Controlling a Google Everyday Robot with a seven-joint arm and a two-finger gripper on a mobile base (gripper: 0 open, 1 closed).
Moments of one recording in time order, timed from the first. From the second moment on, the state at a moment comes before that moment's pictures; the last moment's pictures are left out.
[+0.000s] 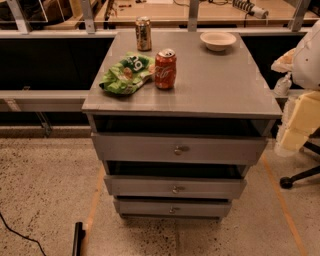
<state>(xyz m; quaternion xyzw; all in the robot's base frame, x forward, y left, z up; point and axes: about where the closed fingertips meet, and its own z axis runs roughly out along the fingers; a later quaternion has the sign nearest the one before) 0.438 -0.217 0.977 -0.60 0.78 -0.04 0.16</state>
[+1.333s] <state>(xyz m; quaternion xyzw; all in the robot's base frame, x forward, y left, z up) 0.525 -0.207 0.954 -0.56 0.79 0.00 0.26</state>
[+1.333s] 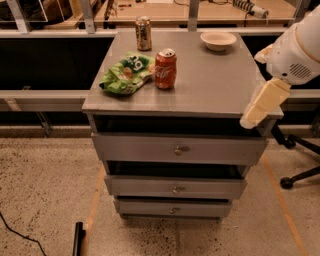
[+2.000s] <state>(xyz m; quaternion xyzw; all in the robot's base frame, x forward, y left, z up) 0.607 -0.199 0.926 -0.54 0.78 0.04 0.30</state>
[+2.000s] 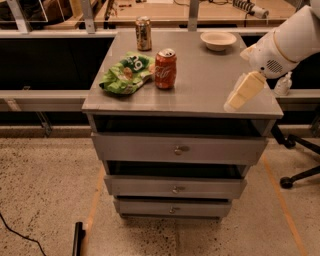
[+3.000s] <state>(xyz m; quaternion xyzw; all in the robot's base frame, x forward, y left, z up) 0.658 -0.134 0.915 -0.54 0.74 0.12 0.38</state>
